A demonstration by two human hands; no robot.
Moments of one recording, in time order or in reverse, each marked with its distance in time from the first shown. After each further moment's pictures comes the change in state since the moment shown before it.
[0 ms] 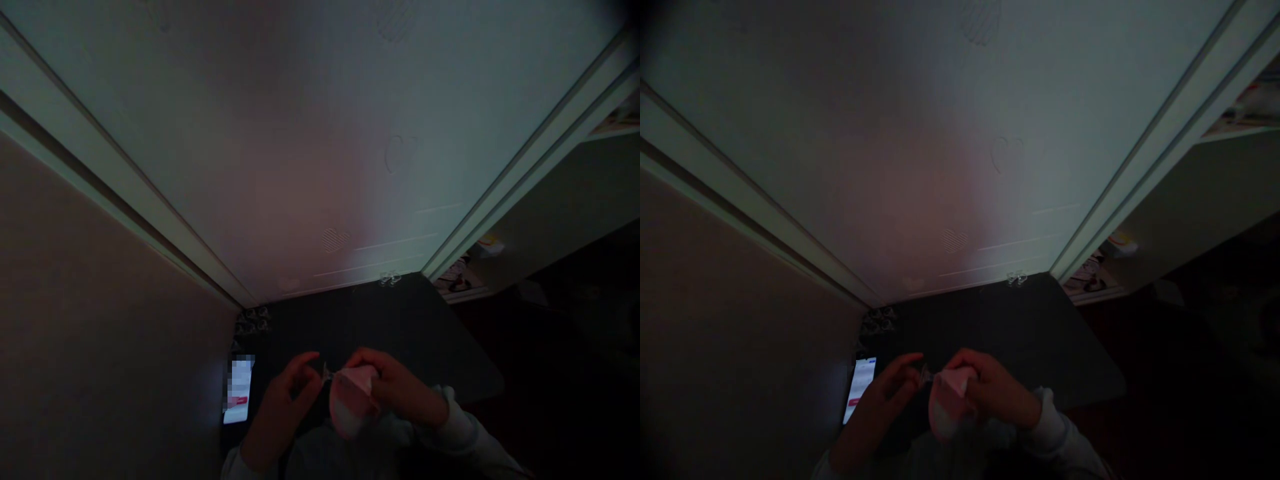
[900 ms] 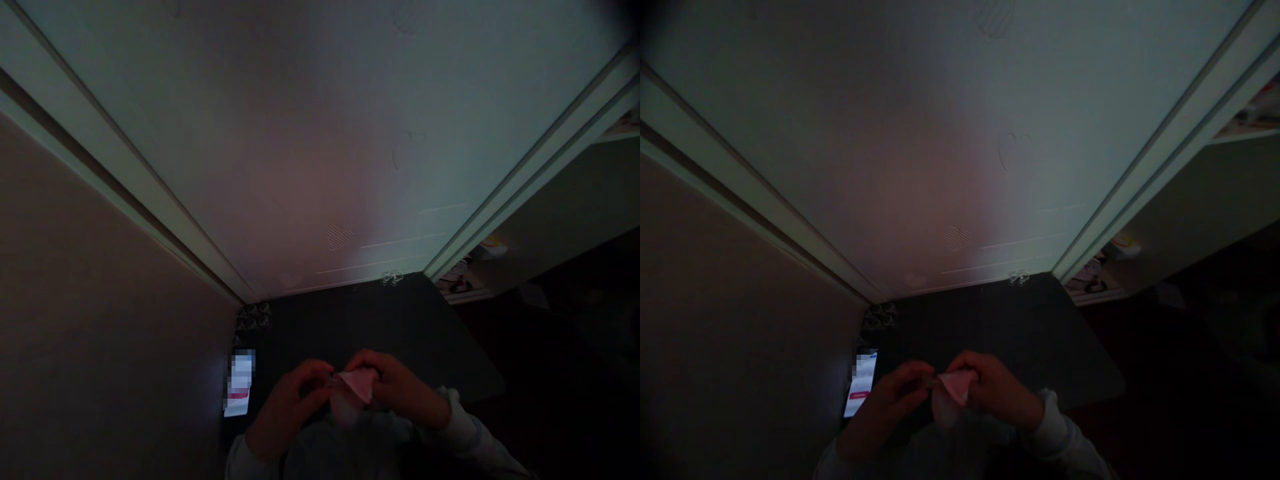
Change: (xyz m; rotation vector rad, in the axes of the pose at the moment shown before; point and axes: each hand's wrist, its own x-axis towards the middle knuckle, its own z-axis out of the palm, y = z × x) left_hand 0.000 -0.004 0.002 -0.107 -0.158 0.013; right_hand -0.002 -0.001 0.002 -0.141 -0.039 0.039
